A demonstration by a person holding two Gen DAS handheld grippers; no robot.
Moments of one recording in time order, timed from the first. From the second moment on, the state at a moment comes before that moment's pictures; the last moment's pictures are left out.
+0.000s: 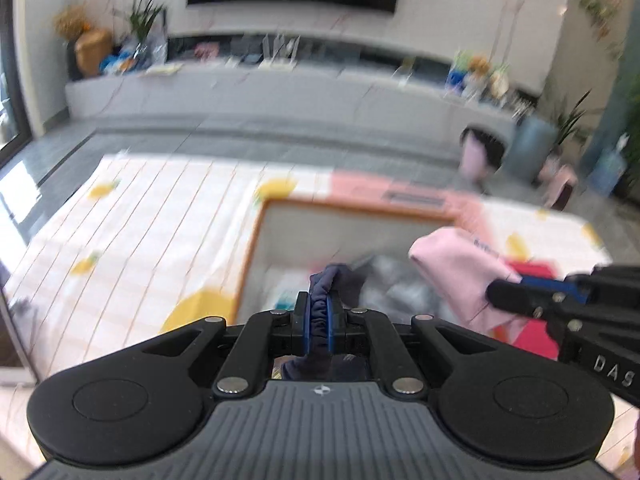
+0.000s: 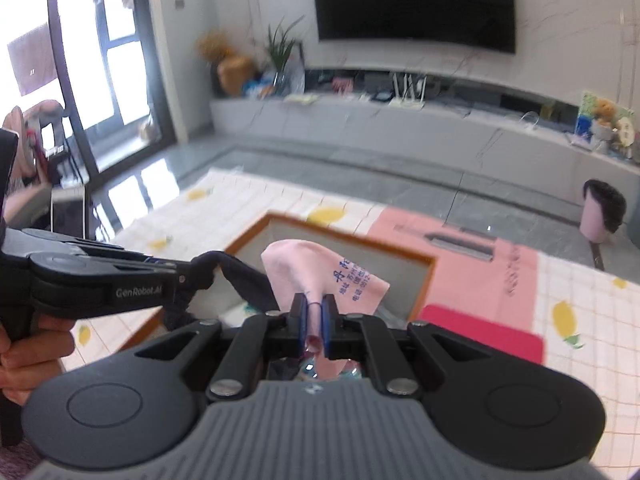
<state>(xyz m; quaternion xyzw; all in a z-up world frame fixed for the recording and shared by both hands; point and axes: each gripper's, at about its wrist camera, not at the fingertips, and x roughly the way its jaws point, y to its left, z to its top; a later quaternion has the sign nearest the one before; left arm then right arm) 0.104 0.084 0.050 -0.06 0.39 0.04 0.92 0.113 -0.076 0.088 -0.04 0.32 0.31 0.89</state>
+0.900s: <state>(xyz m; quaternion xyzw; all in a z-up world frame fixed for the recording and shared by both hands) 0.087 0.079 0.051 -0.02 0.34 0.05 0.94 0.106 -0.061 0.050 -0.10 0.32 0.24 0.91</state>
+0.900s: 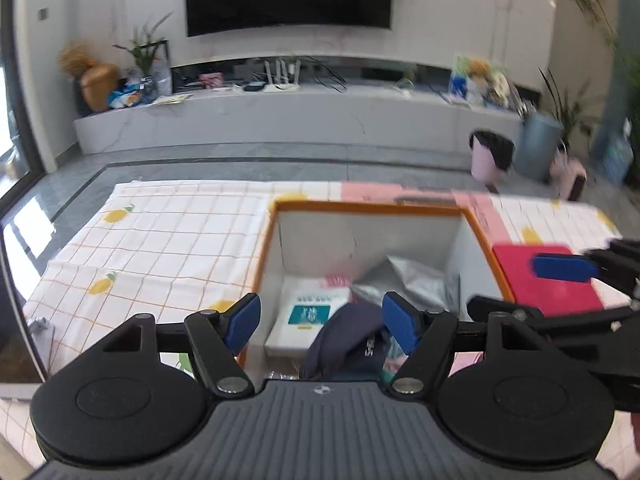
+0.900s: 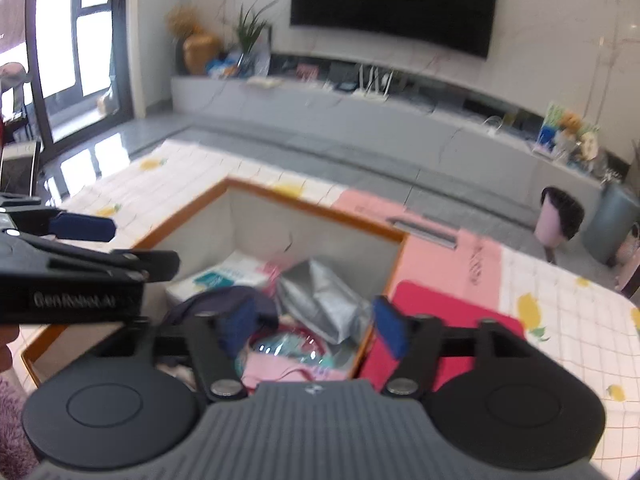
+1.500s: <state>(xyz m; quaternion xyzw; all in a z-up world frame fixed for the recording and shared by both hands) 0.029 0.008 0.061 -0.03 0.26 0.00 0.97 0.027 -0.141 0.058 -0.07 0.29 0.16 0.94</state>
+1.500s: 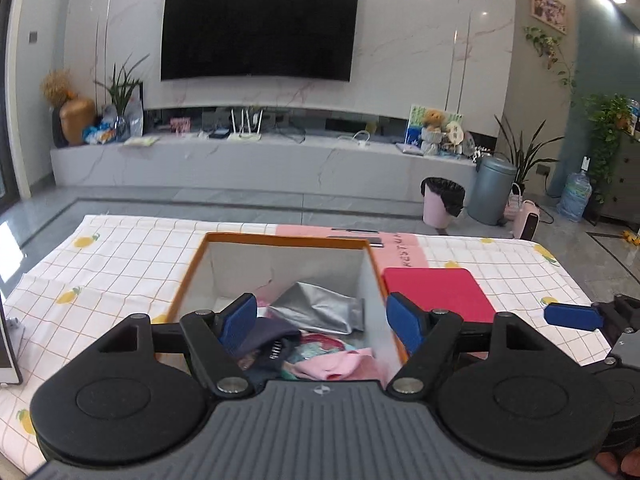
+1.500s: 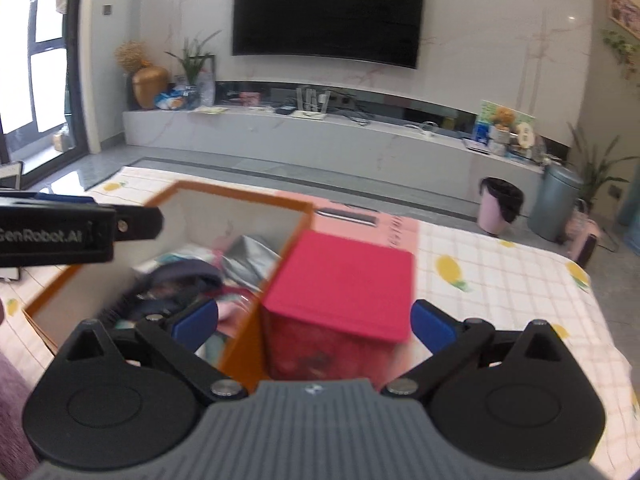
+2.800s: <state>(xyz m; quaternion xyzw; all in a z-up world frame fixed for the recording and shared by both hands) 0.024 -0.028 0.021 0.00 0.25 0.01 0.97 0.010 -0.167 0.030 -0.03 0.29 0.14 0.95</state>
